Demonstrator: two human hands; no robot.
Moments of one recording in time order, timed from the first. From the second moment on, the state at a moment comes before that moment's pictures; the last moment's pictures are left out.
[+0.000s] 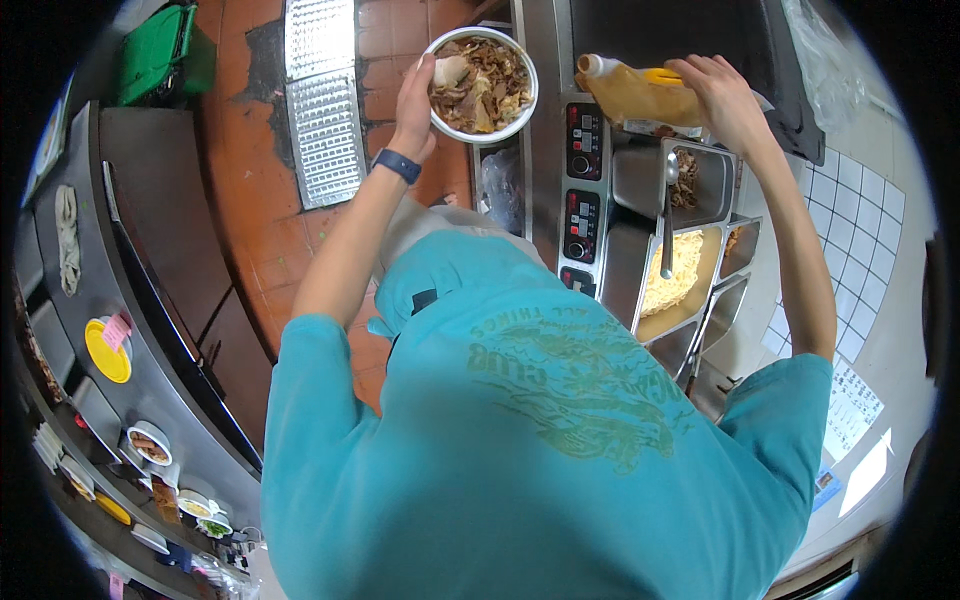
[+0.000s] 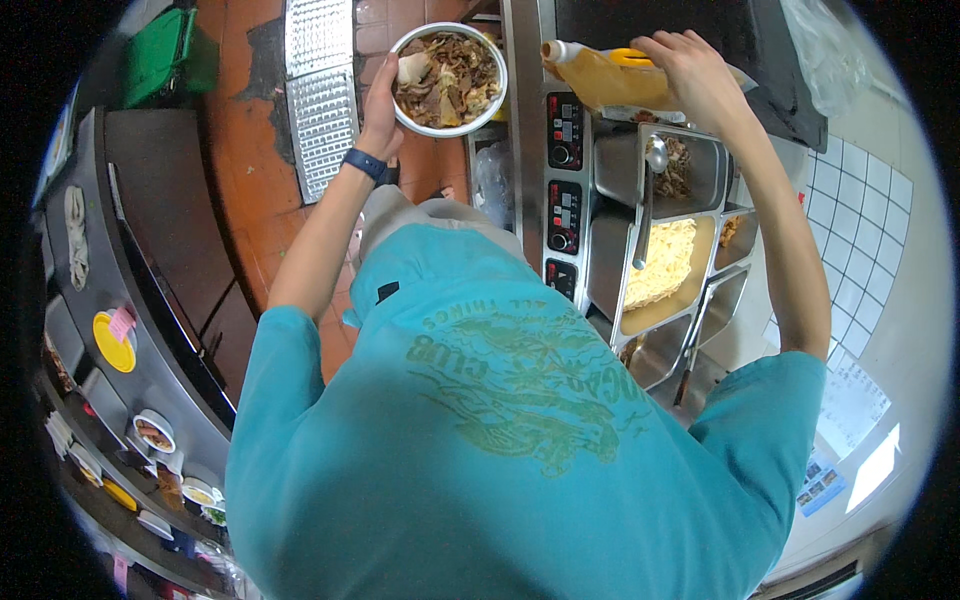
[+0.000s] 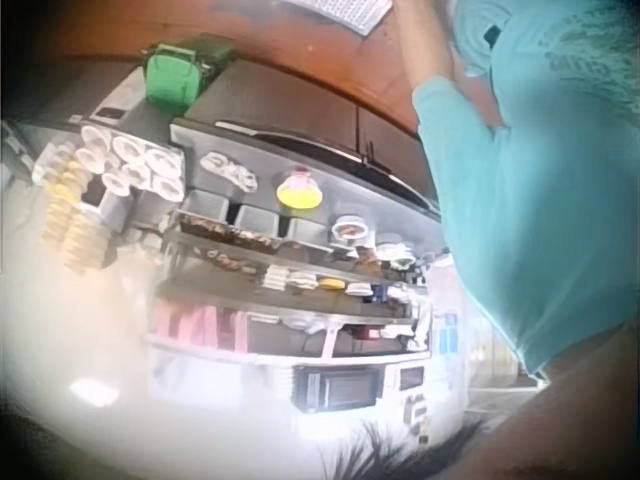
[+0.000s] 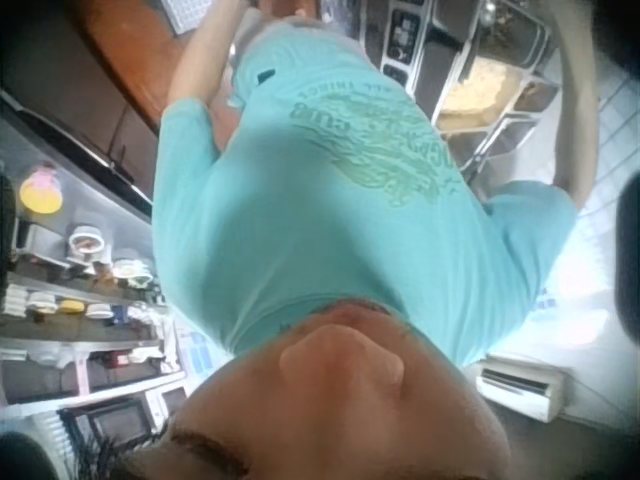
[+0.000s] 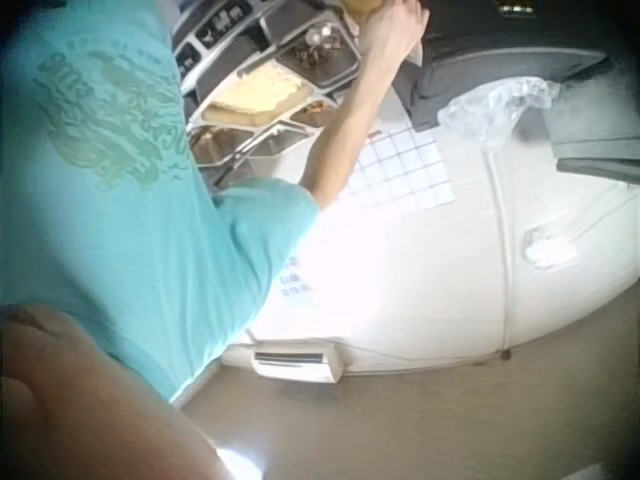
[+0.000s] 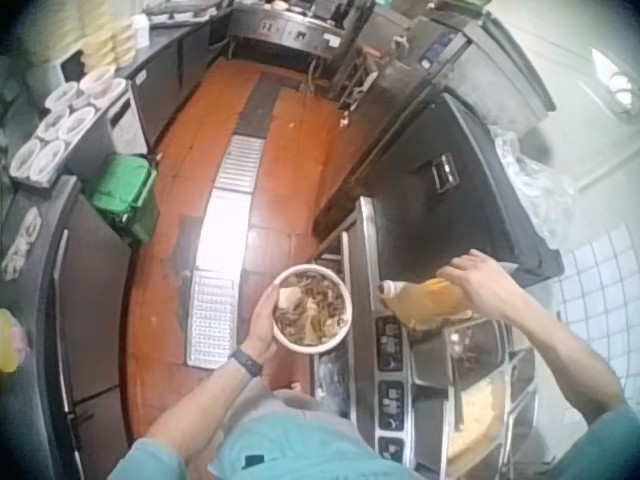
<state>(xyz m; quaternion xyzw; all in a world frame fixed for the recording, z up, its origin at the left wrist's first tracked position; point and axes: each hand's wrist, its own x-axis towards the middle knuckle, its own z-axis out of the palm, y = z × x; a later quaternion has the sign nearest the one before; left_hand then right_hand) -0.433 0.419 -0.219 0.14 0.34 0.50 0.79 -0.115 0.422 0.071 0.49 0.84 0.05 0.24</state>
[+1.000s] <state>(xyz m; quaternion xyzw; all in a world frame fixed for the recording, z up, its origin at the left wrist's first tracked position) -0.405 0.432 -0.302 0.13 0.35 0.47 0.80 -0.185 0.407 0.027 0.46 0.84 0.09 0.26</state>
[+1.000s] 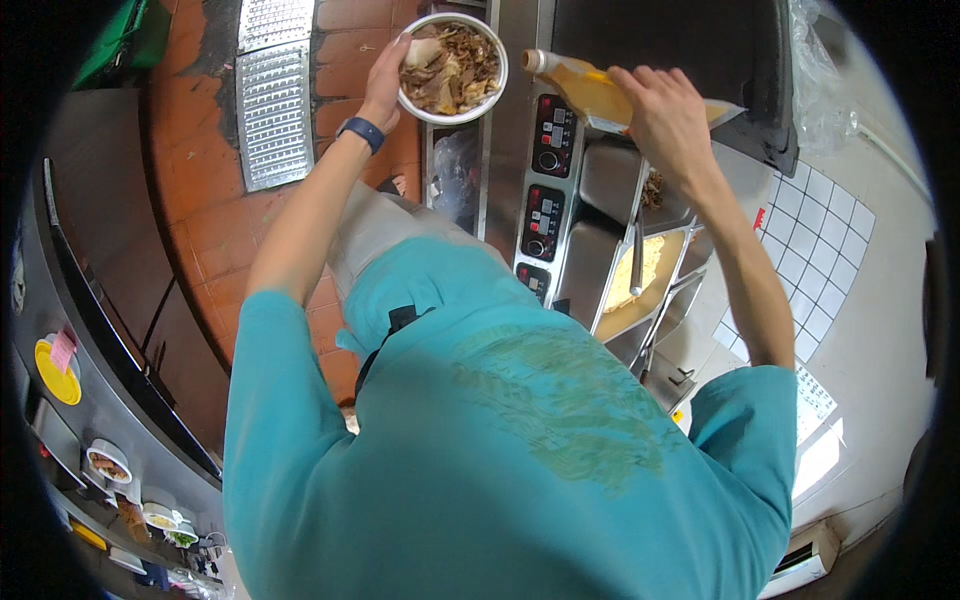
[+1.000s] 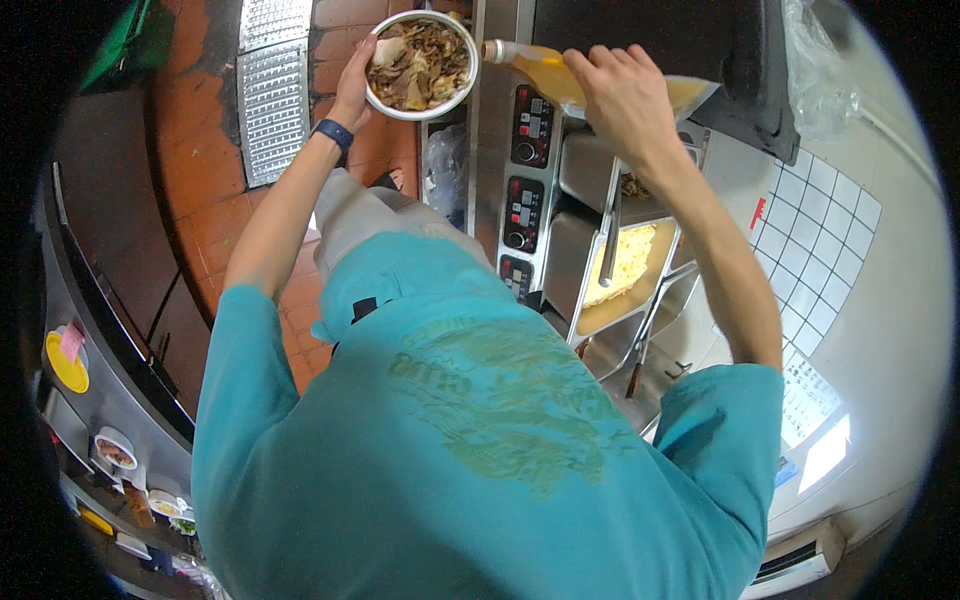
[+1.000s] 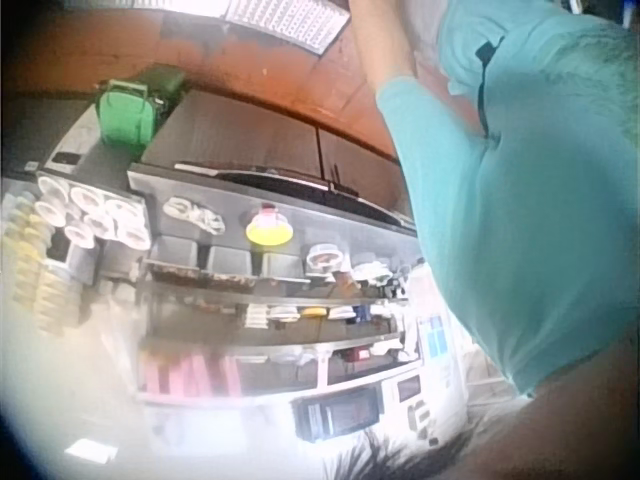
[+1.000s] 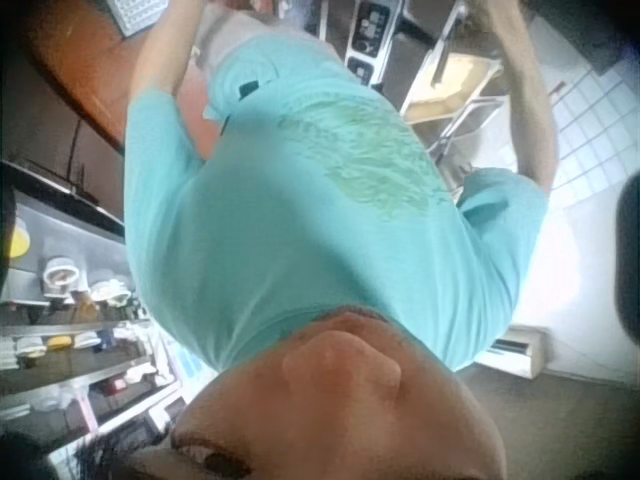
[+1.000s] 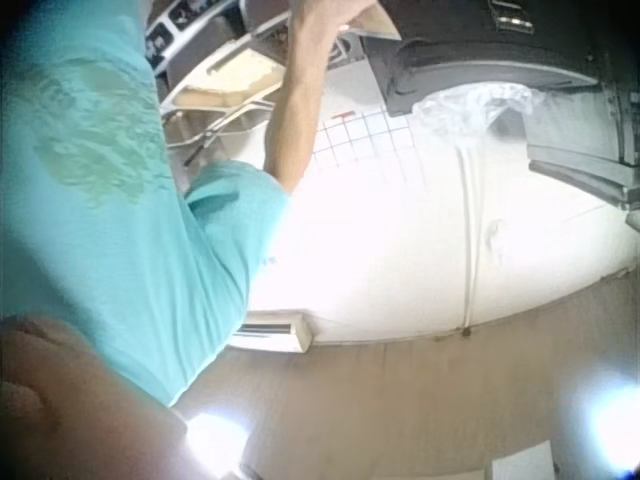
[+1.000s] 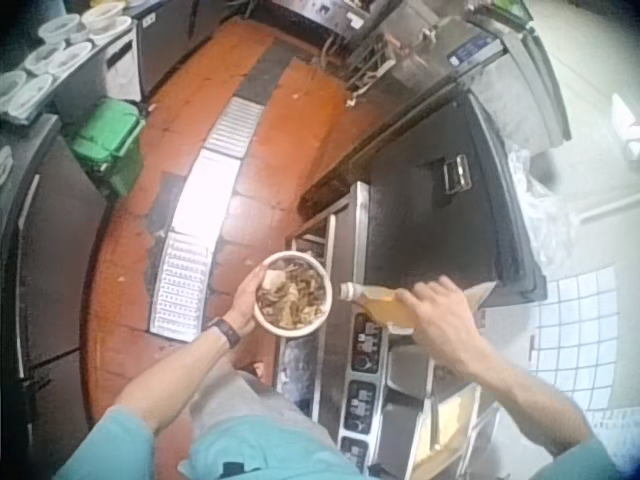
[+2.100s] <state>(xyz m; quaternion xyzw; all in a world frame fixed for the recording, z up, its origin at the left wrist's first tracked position) -0.405 0.445 -0.336 0.08 0.32 0.52 0.79 -0.259 0.485 -0.038 0.40 0.83 0.05 0.38</state>
